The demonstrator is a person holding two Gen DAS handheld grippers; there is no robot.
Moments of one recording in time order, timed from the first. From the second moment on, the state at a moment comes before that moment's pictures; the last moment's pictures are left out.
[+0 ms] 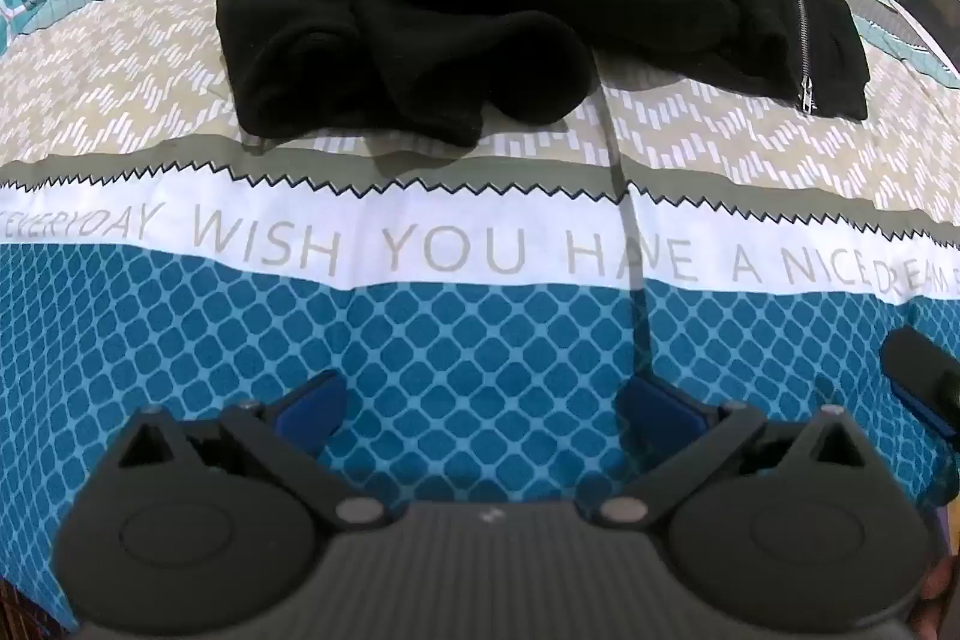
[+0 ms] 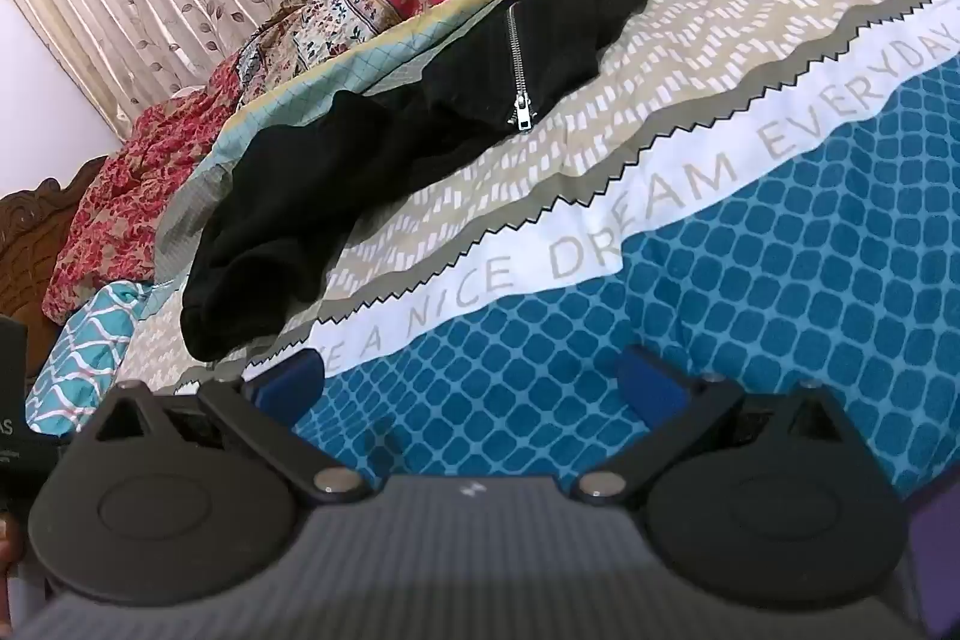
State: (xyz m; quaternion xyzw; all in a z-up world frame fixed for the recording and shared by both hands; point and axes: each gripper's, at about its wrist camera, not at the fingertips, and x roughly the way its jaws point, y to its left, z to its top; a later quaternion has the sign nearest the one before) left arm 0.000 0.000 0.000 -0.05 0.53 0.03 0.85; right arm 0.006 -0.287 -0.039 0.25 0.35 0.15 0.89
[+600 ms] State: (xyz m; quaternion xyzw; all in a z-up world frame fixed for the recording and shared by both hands) left arm 0.047 0.089 0.036 -0.22 0.47 0.00 0.86; right arm 0.040 -0.243 -0.010 0.10 0.33 0.21 0.92
